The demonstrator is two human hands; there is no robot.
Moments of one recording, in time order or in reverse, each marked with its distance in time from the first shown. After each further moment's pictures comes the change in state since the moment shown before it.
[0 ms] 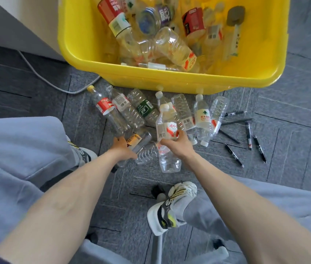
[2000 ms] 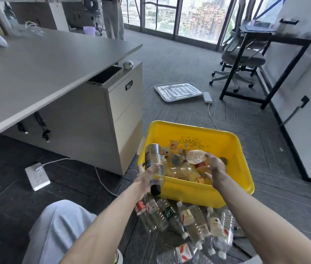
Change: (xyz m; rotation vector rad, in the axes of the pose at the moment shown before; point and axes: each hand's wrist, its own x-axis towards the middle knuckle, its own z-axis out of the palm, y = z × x) left_hand -0.259 0.010 -0.171 -1.247 0.230 0.627; right_hand -0.144 -0.216 -0.080 0.628 0.338 -0.434
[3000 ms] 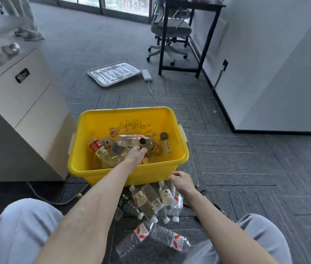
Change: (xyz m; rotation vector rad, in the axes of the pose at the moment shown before) left_hand 0.061 -0.021 0.204 0.657 -0.162 0.043; right_hand -0.026 0.084 -0.155 -0.351 0.027 0.087
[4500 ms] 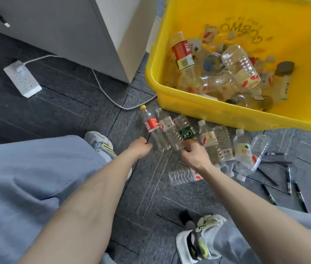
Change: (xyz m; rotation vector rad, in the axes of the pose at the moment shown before) left_hand 0.020 -0.331 -0.115 0.249 -0.028 -0.541; right_hand 0.035 0.072 0.255 -0.733 -0.489 -0.199
